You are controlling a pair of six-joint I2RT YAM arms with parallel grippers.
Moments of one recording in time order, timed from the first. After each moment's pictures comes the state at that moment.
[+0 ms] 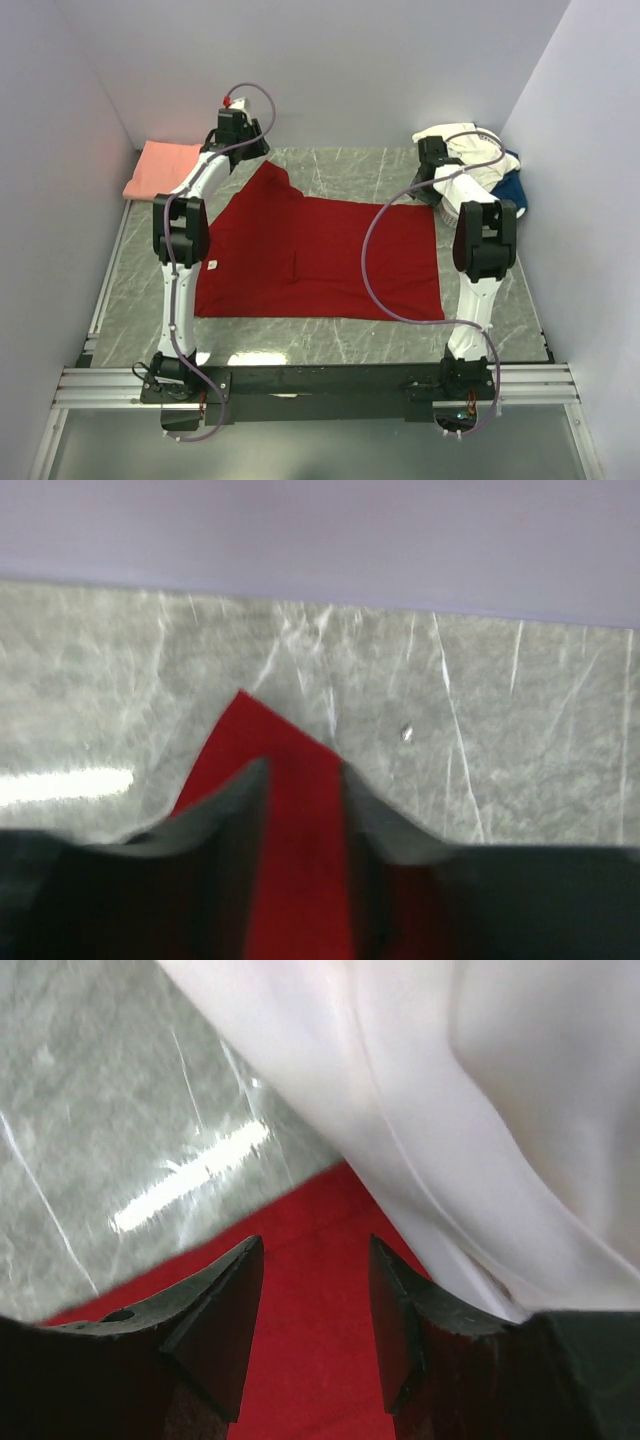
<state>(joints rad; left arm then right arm) -0.16 2.39 2.09 -0.21 0.14 -0.38 0.06 2.10 1.65 -0.59 0.27 0.56</state>
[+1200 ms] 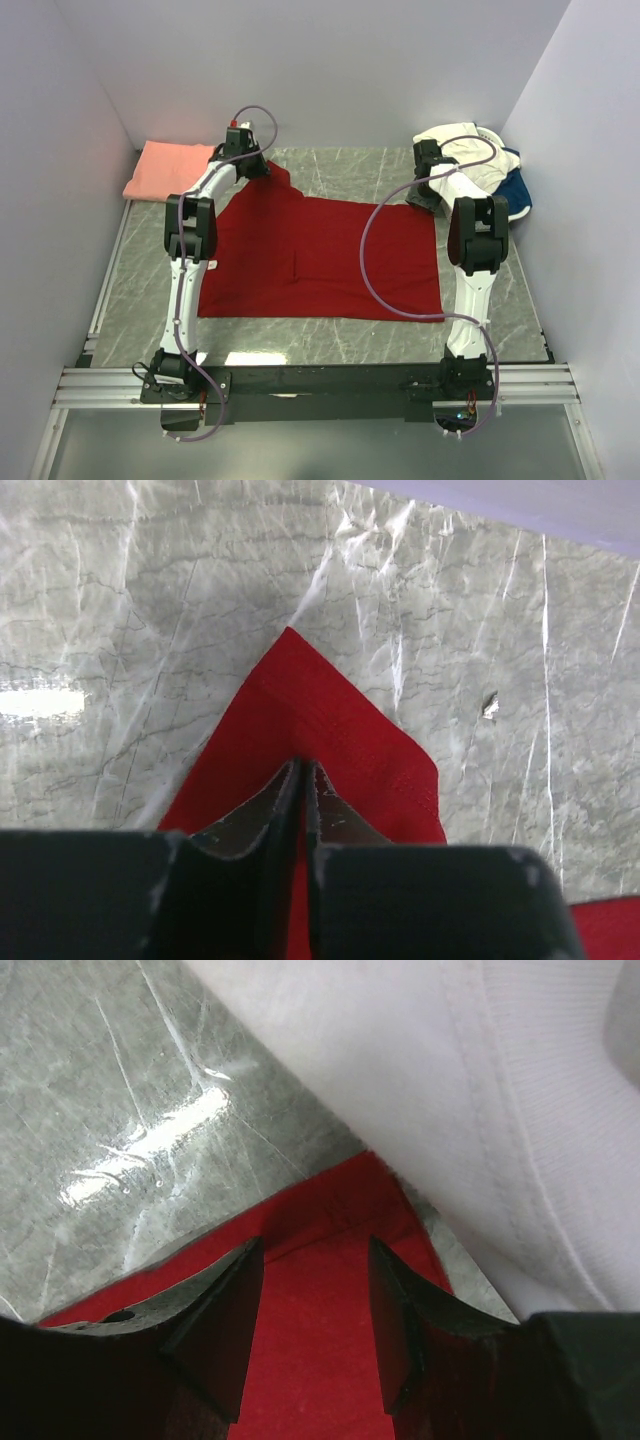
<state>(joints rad) -0.16 2.60 2.23 -0.31 0.19 -0.45 0.06 2.22 1.77 -0.70 0.30 0.53</state>
